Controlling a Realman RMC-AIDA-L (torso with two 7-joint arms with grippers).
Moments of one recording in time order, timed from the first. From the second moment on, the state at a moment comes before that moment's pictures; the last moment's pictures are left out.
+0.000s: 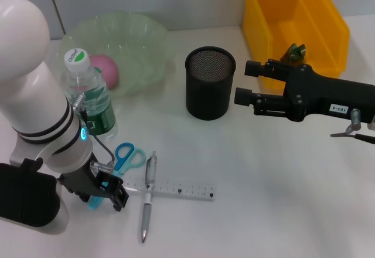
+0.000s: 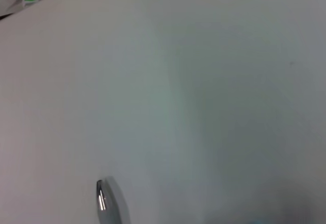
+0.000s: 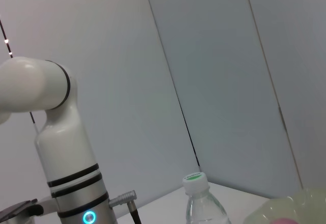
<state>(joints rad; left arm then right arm) -0.79 -1.98 1.88 1.12 2.47 1.51 -0.21 0.42 2.08 -0.81 -0.73 -1.65 -1.64 1.41</state>
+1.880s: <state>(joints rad) -0.83 -1.98 1.88 1.03 2.45 1.47 -0.16 0.42 2.08 -0.81 -0.73 -1.64 -1.64 1.41</state>
